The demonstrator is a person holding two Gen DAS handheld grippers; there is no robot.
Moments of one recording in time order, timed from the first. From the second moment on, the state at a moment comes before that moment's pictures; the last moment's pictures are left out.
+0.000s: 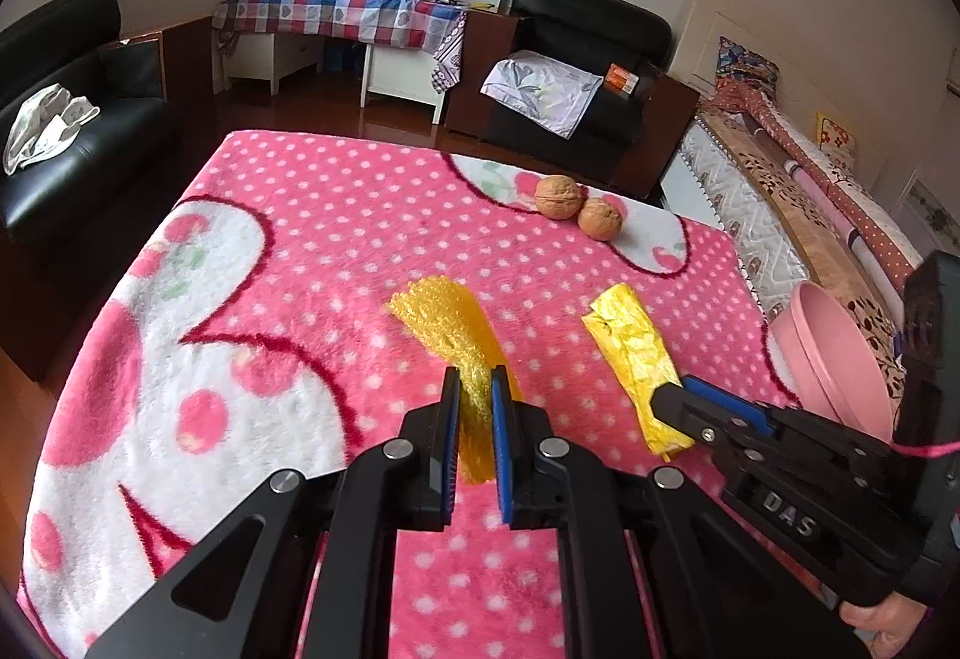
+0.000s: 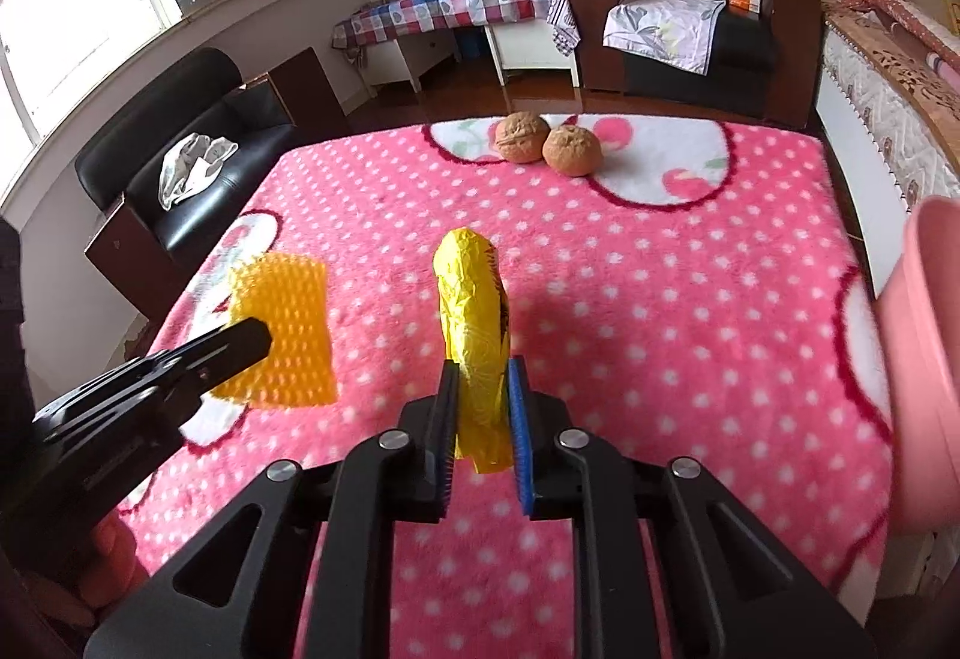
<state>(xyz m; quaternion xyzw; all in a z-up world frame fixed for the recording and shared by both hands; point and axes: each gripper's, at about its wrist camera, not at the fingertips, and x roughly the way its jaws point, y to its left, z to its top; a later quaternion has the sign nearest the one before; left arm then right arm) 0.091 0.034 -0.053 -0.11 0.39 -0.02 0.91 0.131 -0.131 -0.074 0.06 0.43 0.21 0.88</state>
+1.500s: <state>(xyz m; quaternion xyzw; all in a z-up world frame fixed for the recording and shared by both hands) 0.108 -0.108 0.006 -0.02 0.35 -0.15 0.92 0.094 -0.288 -0.049 0.17 0.36 0.10 0.91</state>
